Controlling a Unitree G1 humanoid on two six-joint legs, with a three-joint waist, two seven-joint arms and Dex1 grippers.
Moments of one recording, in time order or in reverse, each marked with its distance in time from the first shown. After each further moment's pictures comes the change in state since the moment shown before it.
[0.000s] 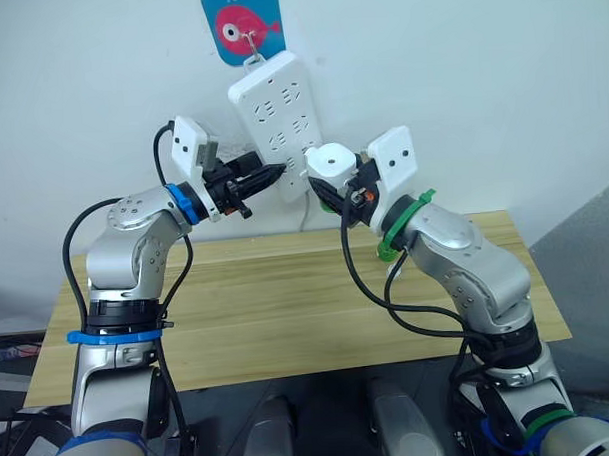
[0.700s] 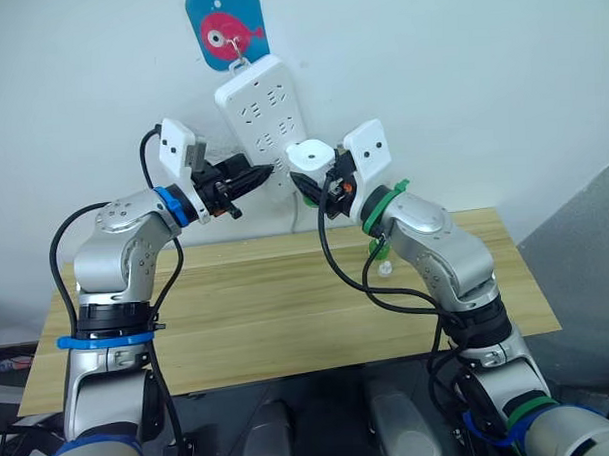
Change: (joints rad) left arm 0.019 0.016 0.027 -0.001 0.004 0.027 0.017; right arm -0.076 0.076 -0.009 0.186 -0.069 -0.080 0.097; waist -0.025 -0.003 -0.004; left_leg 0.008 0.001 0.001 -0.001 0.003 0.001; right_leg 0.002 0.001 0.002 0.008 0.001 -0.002
